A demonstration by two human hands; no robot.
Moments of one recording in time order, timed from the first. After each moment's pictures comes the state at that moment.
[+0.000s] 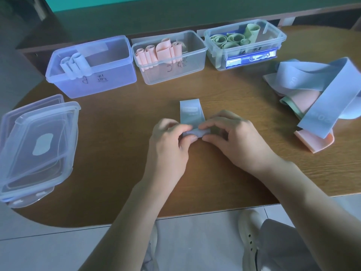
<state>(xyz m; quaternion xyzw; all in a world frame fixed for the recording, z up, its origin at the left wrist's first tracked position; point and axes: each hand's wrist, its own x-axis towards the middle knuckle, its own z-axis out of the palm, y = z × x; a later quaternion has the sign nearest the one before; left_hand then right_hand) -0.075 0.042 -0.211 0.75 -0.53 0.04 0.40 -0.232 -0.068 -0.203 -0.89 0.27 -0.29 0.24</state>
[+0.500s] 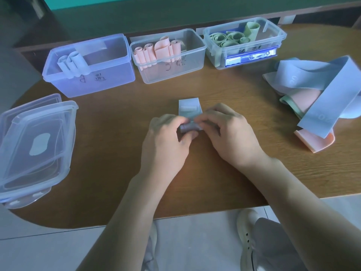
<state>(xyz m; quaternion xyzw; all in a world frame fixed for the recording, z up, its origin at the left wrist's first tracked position) -0.070 0.031 -0.203 0.78 -0.53 0.02 0.35 -0.211 -0.069 -0.211 -0.86 0.30 -0.35 0.20</state>
